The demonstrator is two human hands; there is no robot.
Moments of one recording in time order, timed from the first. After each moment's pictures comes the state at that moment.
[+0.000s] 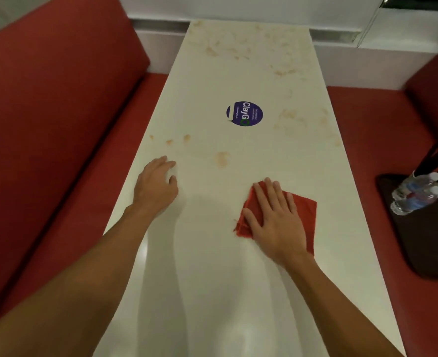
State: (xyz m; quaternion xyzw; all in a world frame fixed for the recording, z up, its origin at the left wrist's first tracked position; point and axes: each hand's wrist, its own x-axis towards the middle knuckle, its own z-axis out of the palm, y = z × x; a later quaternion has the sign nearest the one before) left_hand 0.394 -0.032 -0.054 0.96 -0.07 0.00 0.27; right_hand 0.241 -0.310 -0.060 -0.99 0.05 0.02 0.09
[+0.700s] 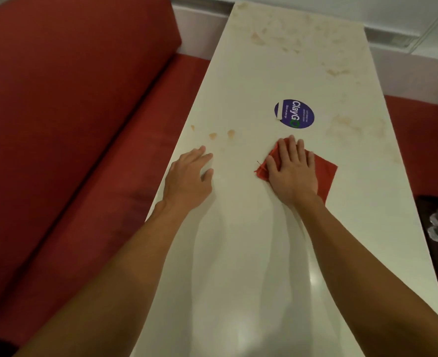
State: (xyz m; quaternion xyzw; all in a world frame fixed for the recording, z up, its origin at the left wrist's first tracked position) left_hand 0.419 0.001 -0.072 0.95 -0.12 0.03 0.29; right_hand 0.405 -0.266 -0.061 -0.99 0.09 0.02 0.08
